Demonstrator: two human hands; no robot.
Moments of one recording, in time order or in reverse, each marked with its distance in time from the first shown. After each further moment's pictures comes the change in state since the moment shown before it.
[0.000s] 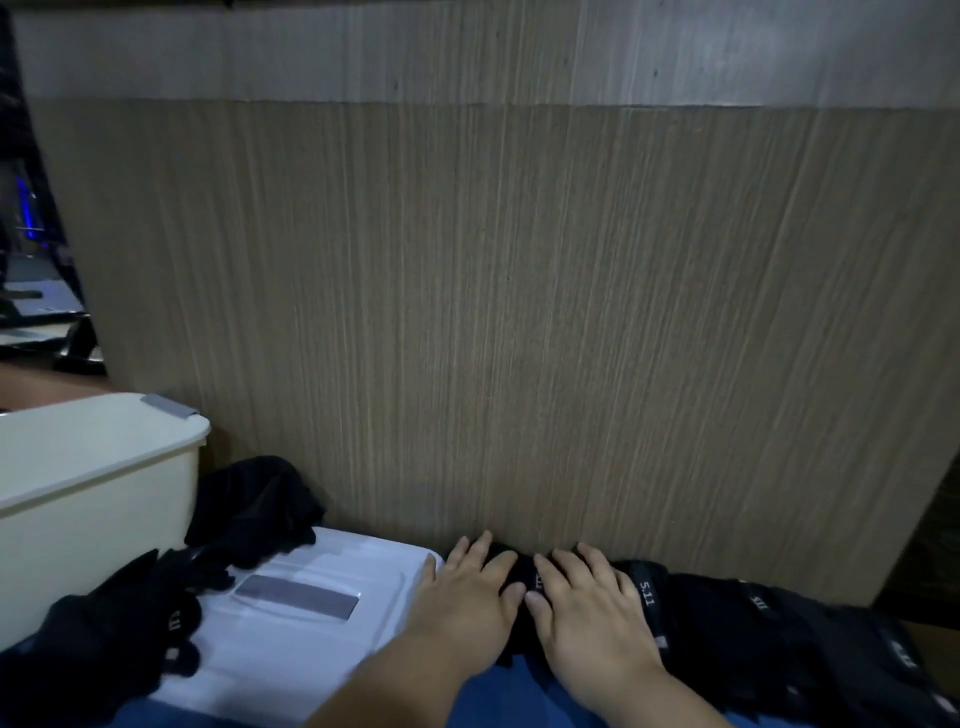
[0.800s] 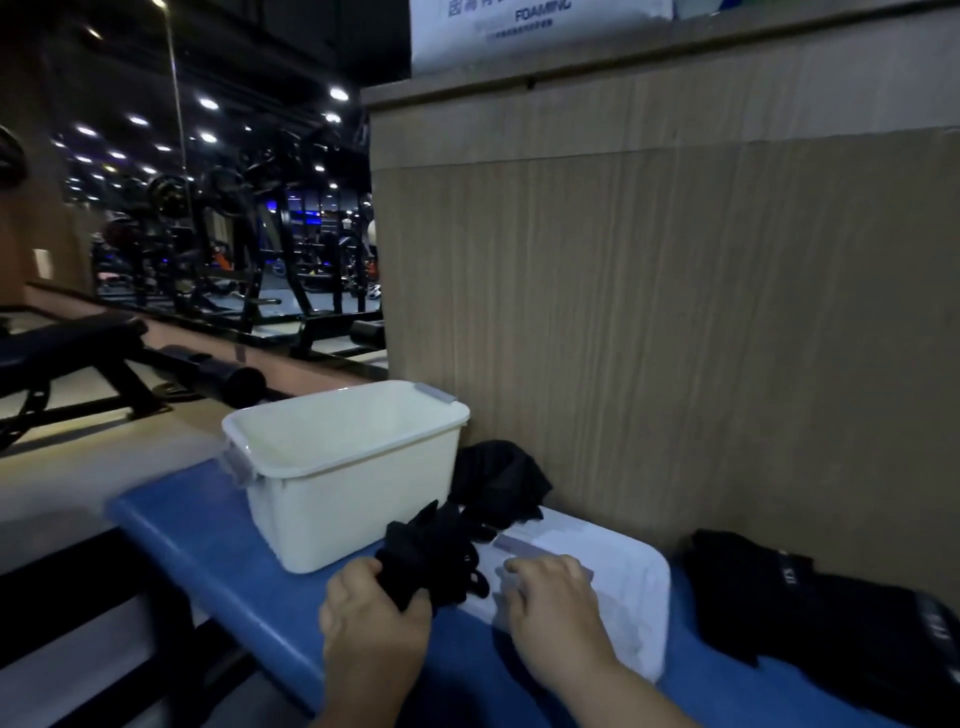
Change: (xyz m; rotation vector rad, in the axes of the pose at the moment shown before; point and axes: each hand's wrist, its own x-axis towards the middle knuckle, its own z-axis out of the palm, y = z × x) left_hand -0.191 -0.192 -0.063 -0.537 0.699 -0.825; right_hand -0.022 -0.237 0.008 0.431 -0.007 -0.308
